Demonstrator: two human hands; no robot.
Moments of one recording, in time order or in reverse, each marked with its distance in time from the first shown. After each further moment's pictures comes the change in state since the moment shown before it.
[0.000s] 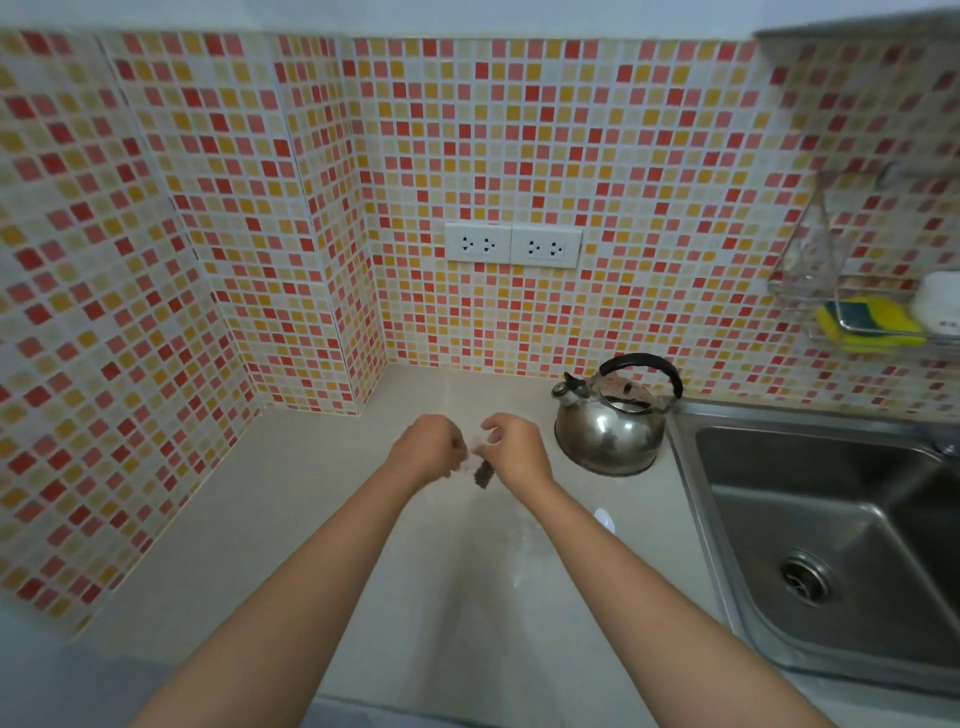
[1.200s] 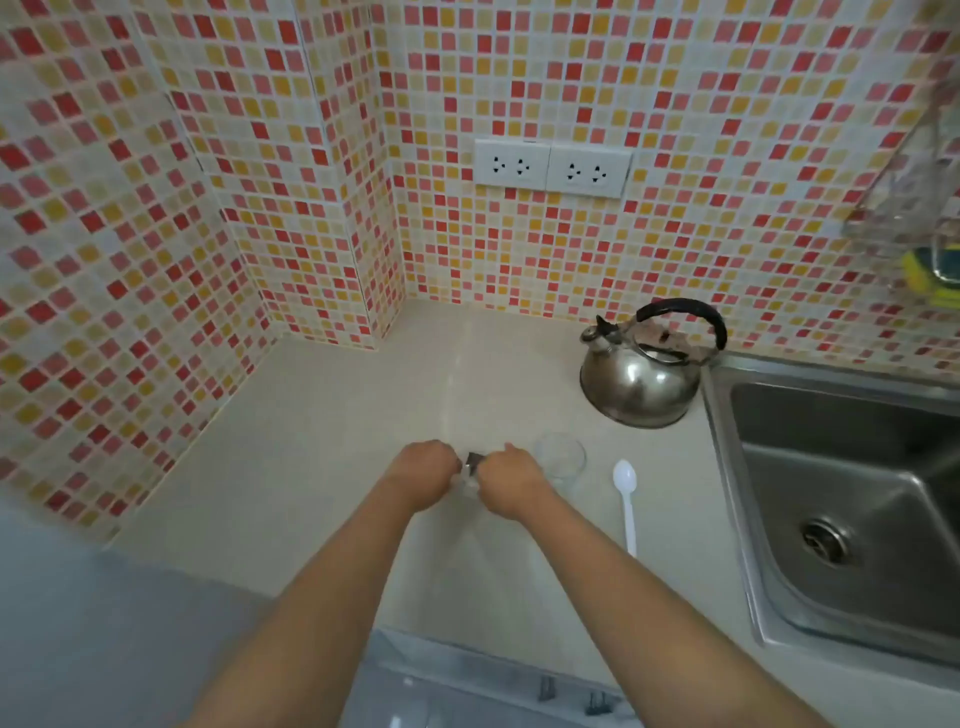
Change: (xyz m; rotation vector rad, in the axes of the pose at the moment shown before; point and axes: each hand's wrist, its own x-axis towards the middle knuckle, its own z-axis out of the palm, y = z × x) left_hand -0.023 -0.077 0.079 0.505 -0.180 0.141; right_hand -0.018 0.065 0.073 -1.086 -0.413 -0.418
